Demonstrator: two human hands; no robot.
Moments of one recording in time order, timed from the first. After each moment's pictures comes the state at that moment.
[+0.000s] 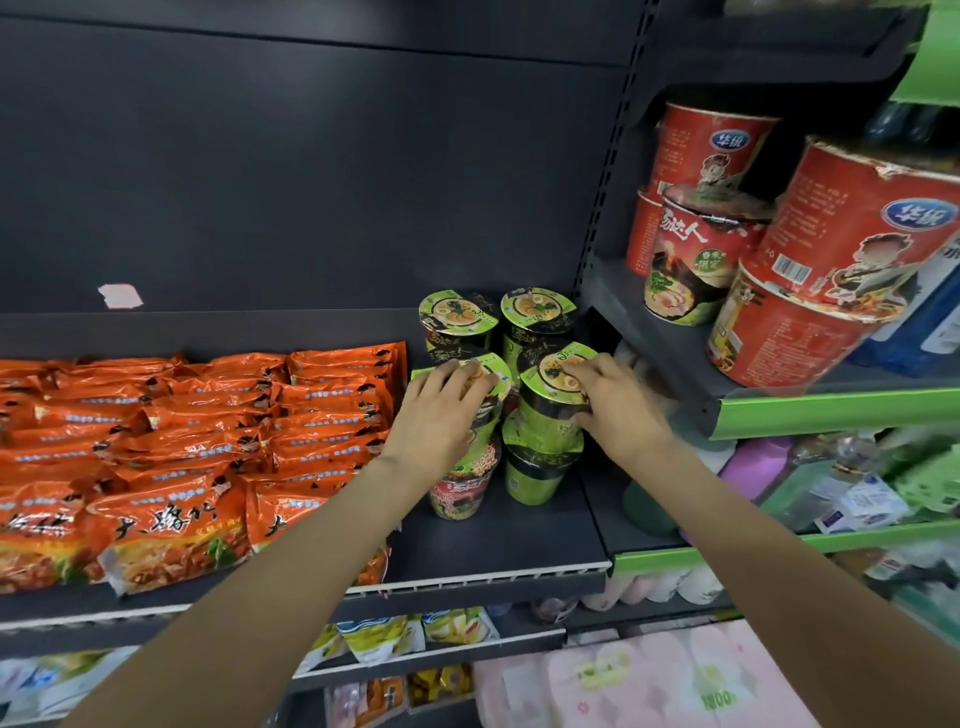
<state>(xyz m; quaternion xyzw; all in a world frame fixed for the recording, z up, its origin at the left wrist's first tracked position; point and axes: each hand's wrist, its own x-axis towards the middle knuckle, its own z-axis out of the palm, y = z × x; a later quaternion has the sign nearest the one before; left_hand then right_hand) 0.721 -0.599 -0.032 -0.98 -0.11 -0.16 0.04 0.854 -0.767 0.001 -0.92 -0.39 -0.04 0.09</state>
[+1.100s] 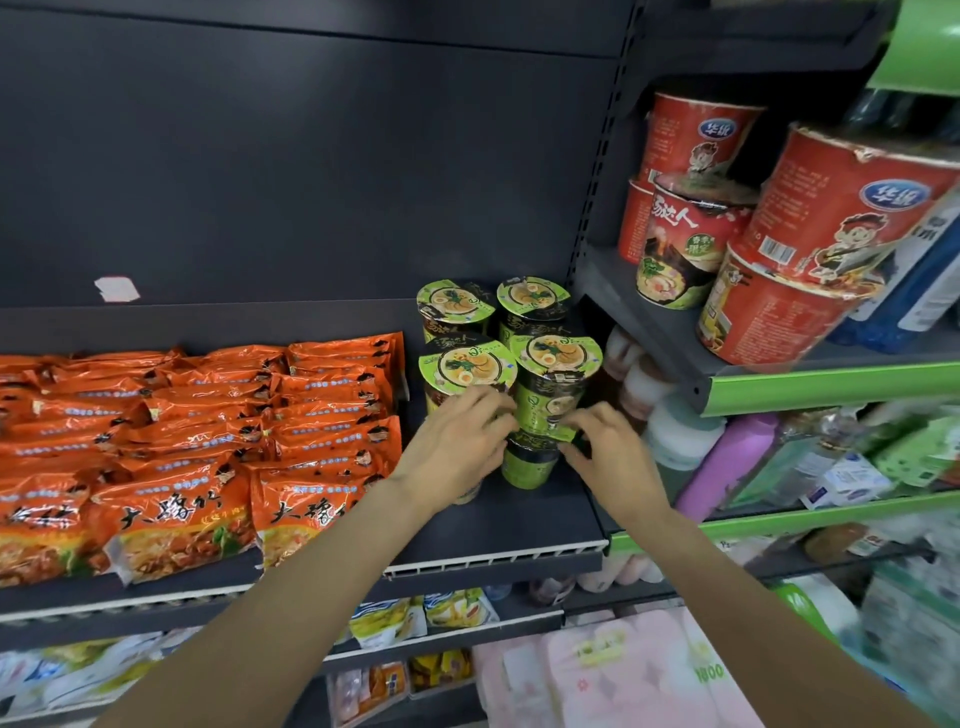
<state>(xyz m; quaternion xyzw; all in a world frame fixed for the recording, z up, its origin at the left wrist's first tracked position) 0.706 -0.620 -0.046 -0.95 0.09 -0.29 -0.01 0.813 -0.797 -0.056 -0.89 -0.39 -0.09 0.22</state>
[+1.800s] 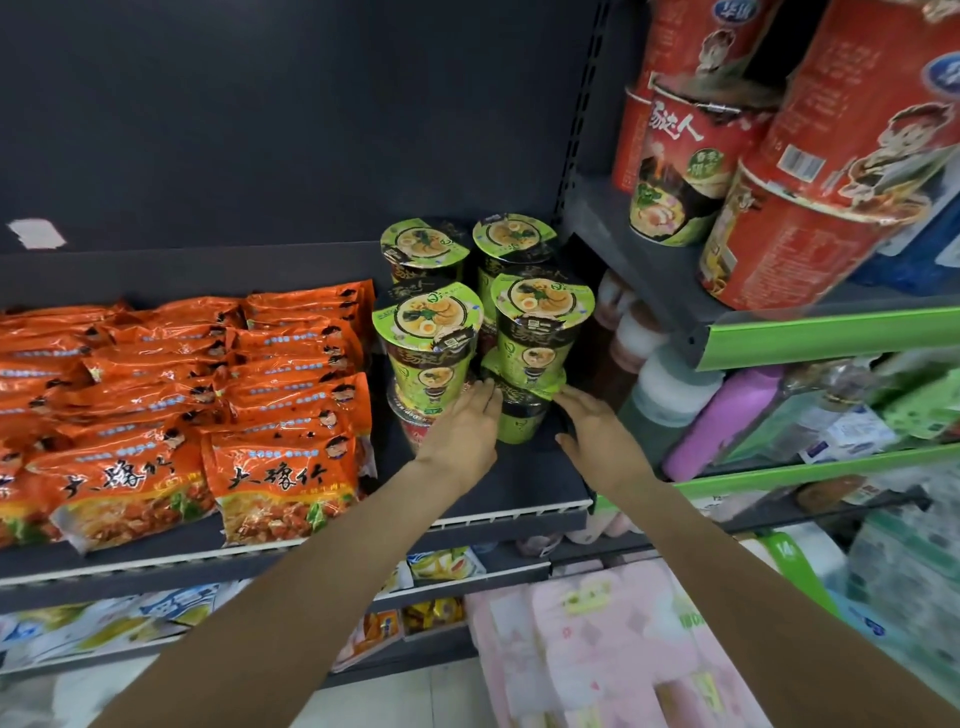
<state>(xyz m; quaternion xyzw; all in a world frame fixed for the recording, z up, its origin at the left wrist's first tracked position) 0.746 -0.657 -0.106 -0.99 -0.09 -0.02 -0.05 0.849 -0.812 -0.115 -0.90 -0.39 0.06 0.17</state>
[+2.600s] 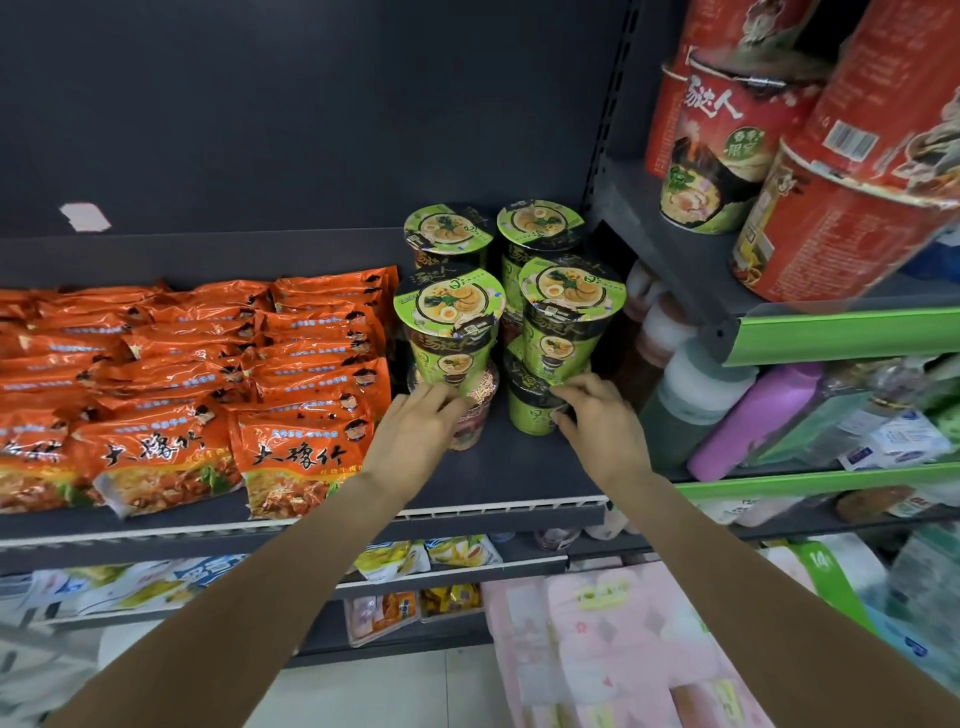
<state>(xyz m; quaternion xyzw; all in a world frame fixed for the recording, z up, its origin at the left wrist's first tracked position) 0.695 -0.618 -0.118 -0.98 -0.09 -0.19 -0.01 0.835 -0.792 -0.107 -0.91 -0.38 -0.03 0.17</state>
